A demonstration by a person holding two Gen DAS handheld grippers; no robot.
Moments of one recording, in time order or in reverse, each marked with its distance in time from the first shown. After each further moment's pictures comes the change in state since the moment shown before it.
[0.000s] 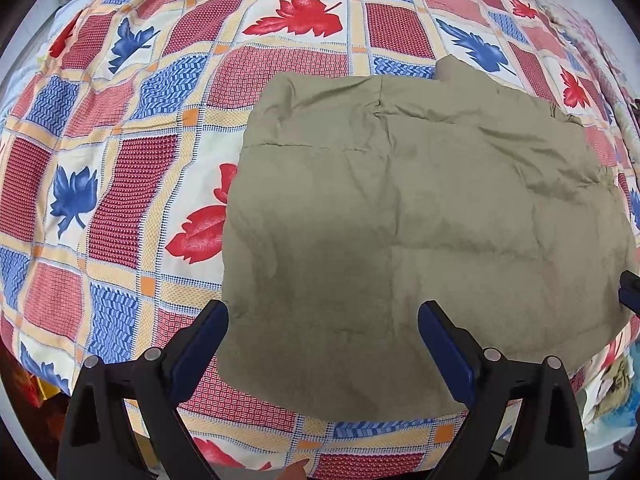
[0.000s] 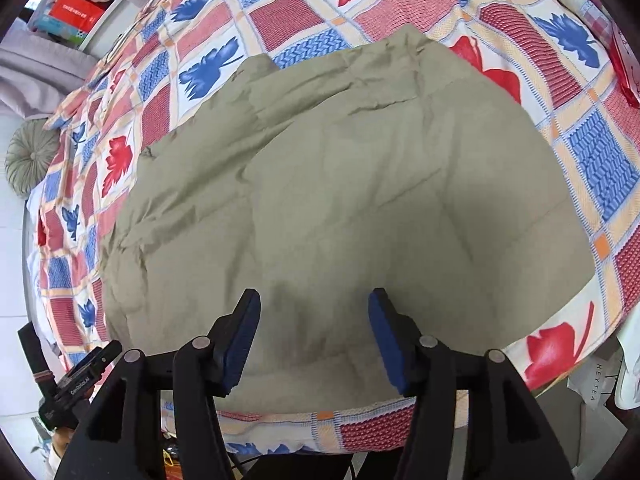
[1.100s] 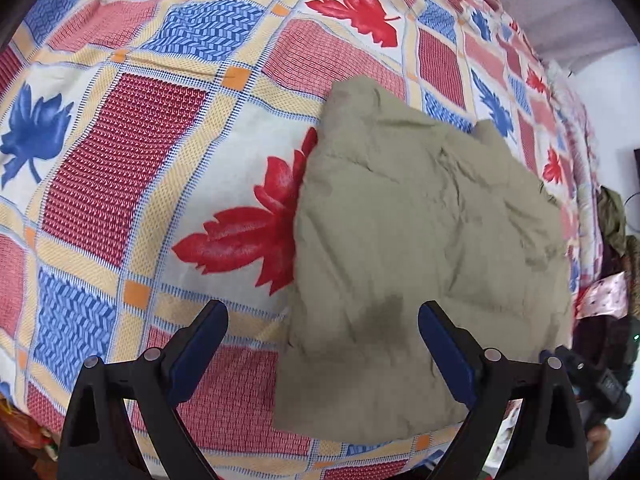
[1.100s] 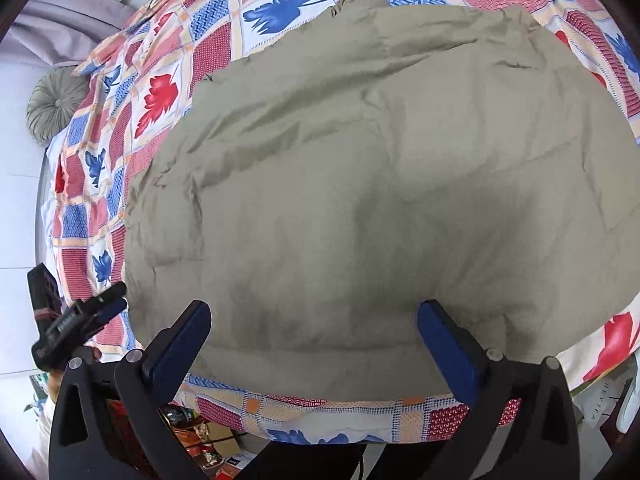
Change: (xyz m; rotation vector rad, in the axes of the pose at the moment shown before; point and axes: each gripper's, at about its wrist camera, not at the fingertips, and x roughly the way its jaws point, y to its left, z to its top) left arm 0.034 0.106 0.021 -0.235 0.045 -0.348; right arm 0.034 0.066 -0.027 -0.118 0.094 0.070
